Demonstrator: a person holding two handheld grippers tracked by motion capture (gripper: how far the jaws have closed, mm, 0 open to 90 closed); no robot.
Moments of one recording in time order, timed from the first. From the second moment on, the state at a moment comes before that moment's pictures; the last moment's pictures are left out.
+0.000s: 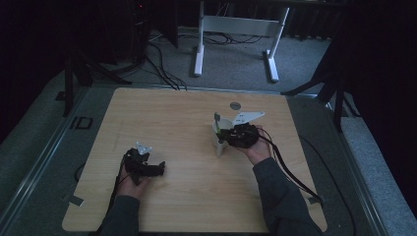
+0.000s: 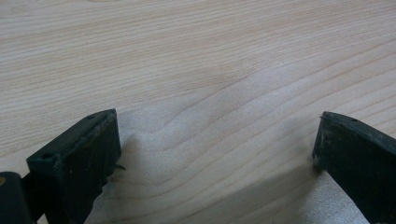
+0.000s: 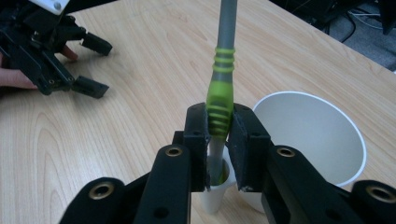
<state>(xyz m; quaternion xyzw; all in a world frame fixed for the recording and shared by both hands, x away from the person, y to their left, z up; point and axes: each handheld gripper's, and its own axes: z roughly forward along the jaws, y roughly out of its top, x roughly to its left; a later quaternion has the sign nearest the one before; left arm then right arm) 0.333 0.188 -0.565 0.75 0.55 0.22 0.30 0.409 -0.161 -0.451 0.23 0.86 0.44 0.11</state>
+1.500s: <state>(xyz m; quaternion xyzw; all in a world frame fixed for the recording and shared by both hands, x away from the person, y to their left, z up) 0.333 0.188 -0.565 0.75 0.55 0.21 0.30 0.389 -0.164 -0.447 0.23 0.88 0.39 0.15</state>
